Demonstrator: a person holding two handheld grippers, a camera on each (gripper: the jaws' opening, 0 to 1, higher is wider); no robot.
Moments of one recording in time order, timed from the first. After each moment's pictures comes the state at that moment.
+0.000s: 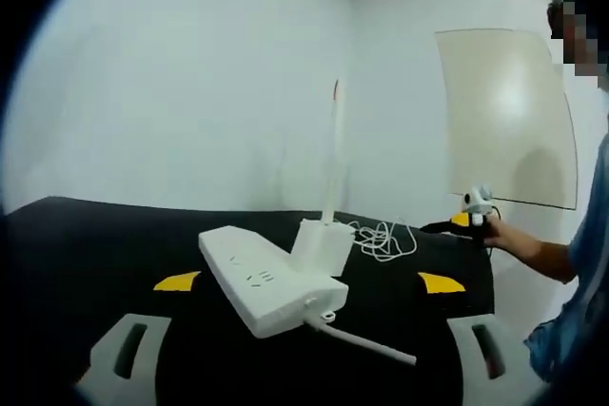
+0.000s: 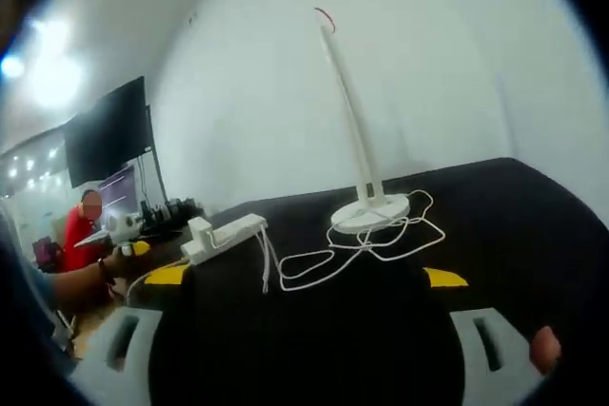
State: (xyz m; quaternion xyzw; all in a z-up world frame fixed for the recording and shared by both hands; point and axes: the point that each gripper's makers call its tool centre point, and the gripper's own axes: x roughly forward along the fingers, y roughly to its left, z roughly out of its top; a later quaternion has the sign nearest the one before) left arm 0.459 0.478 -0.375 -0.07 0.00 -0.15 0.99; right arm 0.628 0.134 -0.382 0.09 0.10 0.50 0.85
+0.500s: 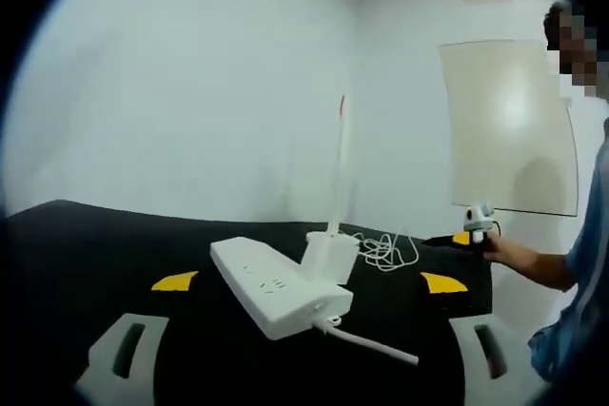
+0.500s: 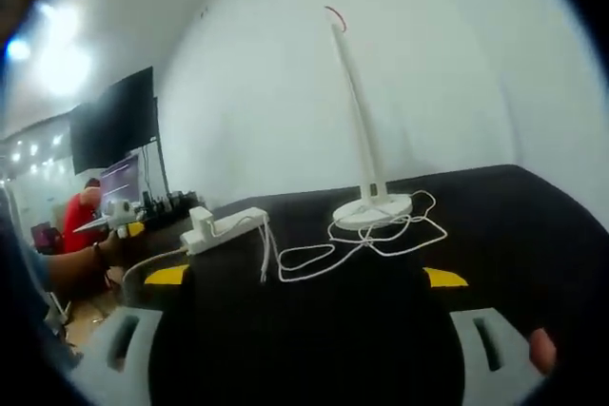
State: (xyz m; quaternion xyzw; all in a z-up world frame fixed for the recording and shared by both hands) left arm 0.455 0.488 -0.368 -0.08 -0.01 -0.15 0.99; right arm 0.625 0.133 -0.391 0.07 0.09 0.51 0.85
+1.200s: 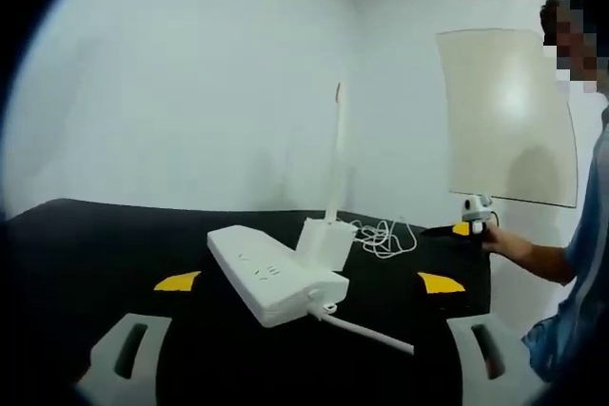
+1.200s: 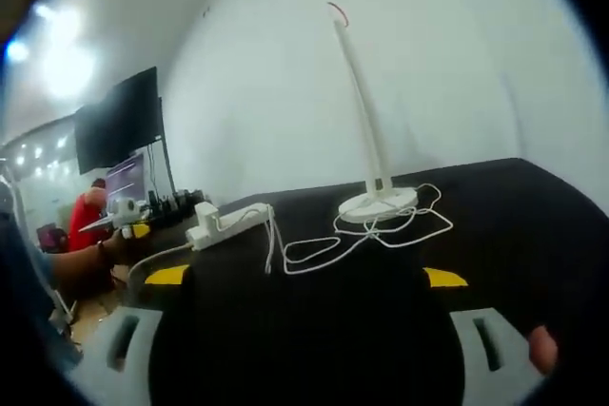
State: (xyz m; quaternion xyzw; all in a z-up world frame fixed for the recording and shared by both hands) left arm 0.455 0.488 -0.379 -0.07 0.02 -0.15 0.99; right arm 0.620 0.135 -0.397 0.07 0.10 0.52 0.84
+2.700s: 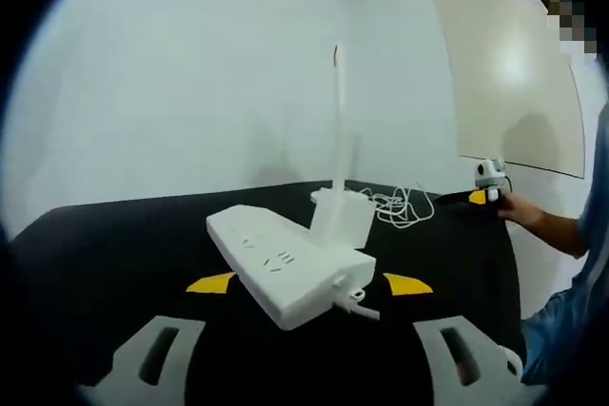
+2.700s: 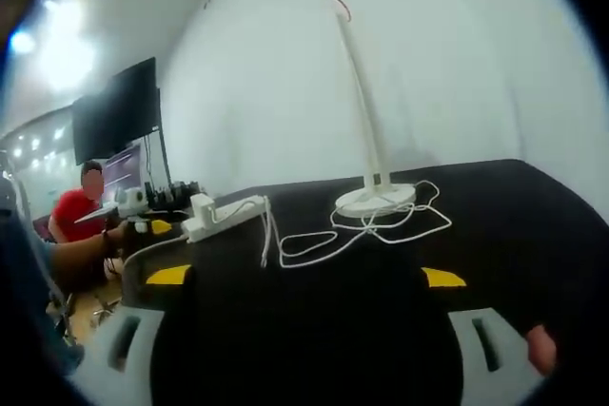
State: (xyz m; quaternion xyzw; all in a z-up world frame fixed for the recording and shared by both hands) left arm 0.489 0.495 -0.404 -0.02 0.08 -0.15 0.98; right arm 0.618 0.134 -0.402 0.05 0.11 0.52 0.85
